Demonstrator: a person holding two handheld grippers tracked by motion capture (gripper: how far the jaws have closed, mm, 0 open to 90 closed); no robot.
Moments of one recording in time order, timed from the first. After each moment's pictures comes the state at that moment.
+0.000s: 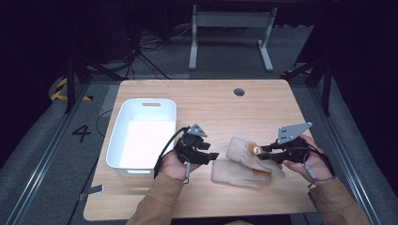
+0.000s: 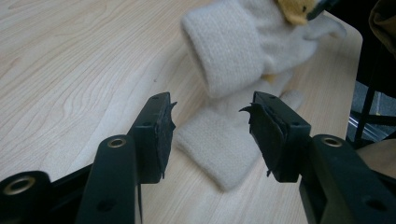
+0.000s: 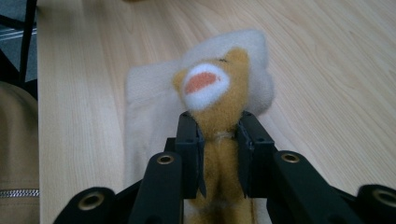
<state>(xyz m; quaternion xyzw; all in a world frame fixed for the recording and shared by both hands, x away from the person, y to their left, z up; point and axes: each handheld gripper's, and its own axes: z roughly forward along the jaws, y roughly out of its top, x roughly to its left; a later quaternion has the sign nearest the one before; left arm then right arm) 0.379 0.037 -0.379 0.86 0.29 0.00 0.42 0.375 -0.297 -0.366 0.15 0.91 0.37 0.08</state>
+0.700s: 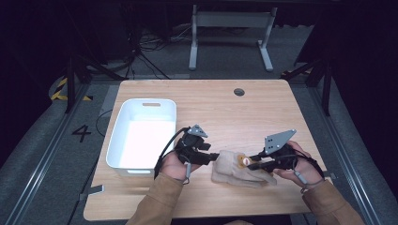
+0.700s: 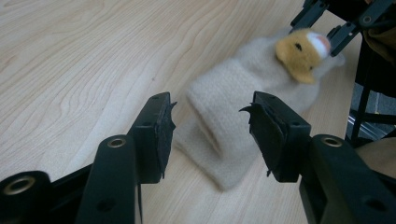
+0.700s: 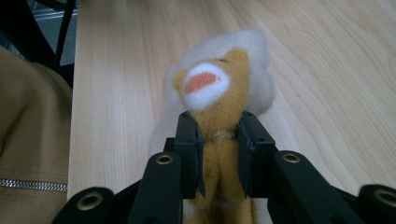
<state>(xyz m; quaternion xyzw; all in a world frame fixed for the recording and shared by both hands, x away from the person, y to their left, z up) 0.379 0.036 -0.380 0.86 0.29 0.00 0.42 0.366 -0.266 -0.382 0.09 0.93 0.36 0.04</state>
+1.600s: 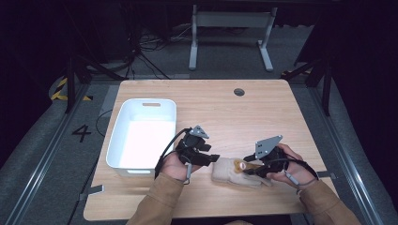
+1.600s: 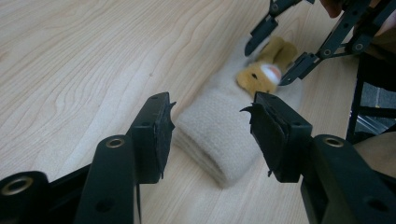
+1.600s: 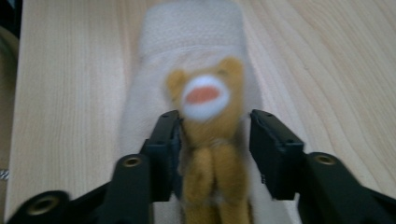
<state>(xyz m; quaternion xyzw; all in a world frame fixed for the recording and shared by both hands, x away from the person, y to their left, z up) 0.380 0.033 -0.383 0.87 0.28 -0.01 0.41 0.374 -0.256 -0.412 0.09 0.94 0.31 0.06</state>
